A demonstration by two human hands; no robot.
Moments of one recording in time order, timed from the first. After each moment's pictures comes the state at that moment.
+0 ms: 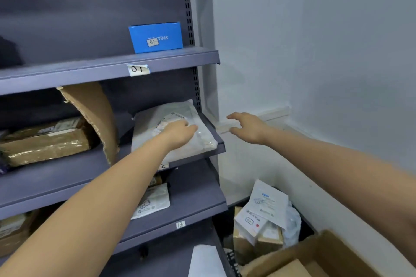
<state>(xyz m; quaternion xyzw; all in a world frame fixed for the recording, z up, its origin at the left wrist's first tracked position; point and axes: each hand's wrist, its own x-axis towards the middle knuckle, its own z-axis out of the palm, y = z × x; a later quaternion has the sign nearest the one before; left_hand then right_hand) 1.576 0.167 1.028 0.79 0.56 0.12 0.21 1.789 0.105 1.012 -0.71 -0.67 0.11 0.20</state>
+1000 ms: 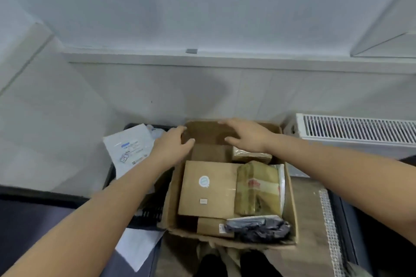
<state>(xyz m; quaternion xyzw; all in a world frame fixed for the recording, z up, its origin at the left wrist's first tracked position) 1.875 0.052 0.769 0.95 0.11 -0.16 0.25 1.939 -0.168 0.763 -0.92 -0.27 0.23 0.17</state>
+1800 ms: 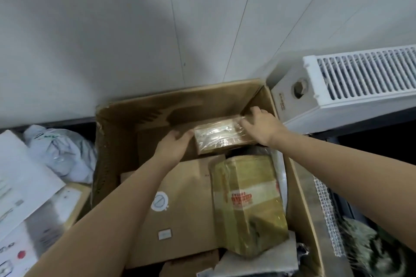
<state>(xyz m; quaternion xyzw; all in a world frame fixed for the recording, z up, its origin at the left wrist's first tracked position) 2.020 -0.058 0.454 0.82 0.22 -0.36 0.38 2.030 -0.289 0.466 -0.92 0.13 0.31 0.18</state>
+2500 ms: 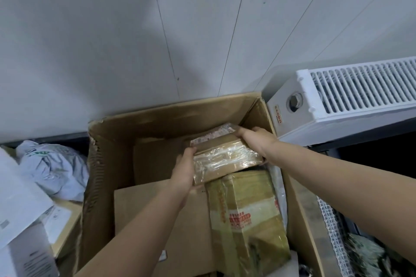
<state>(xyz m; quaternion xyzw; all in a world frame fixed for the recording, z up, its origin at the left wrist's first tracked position) 1.994 -0.095 0.435 0.62 0.38 -0.35 0.59 2.034 -0.290 0.452 -0.79 0.36 0.34 0.37</state>
